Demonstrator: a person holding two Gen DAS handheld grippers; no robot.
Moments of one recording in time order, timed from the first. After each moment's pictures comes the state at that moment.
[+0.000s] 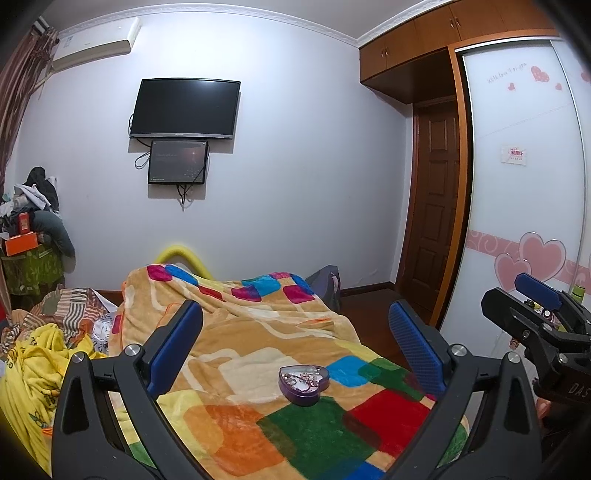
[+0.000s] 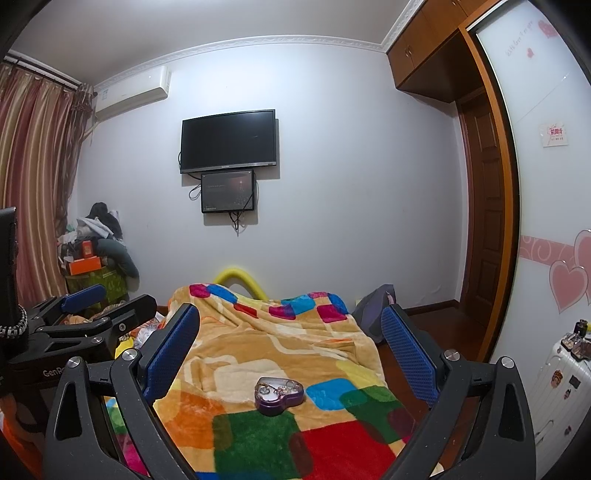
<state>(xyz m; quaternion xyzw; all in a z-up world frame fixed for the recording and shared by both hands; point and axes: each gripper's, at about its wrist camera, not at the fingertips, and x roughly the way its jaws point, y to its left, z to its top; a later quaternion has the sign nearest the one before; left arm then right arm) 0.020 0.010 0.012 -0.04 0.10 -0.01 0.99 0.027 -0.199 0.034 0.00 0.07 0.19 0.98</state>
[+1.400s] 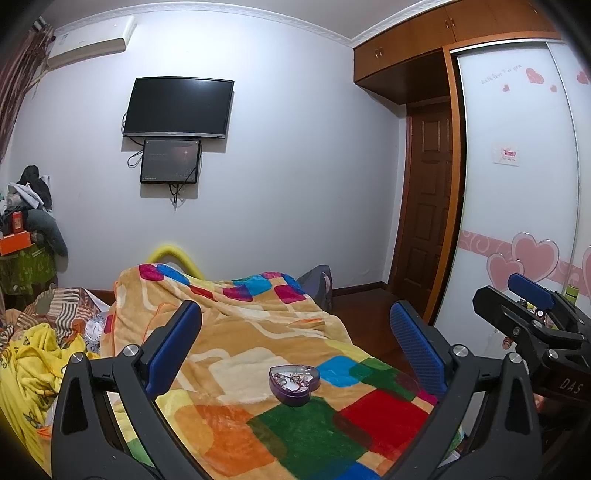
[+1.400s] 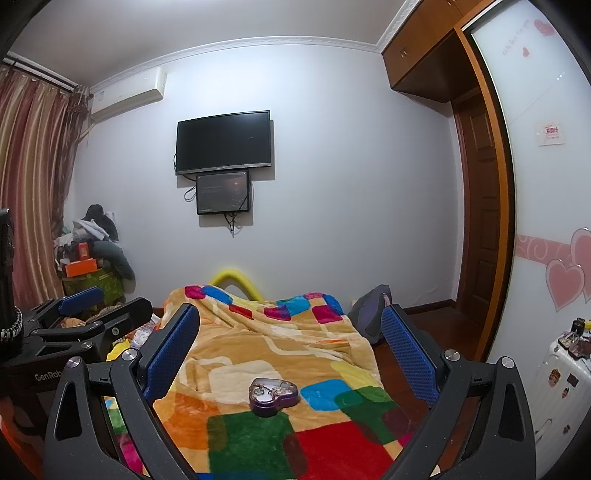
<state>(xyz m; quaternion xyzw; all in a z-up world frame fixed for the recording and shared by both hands) 0.022 0.007 0.012 -0.04 0.10 -0.02 0.99 0.027 -0.203 0.037 0.00 0.07 0.18 0.98</state>
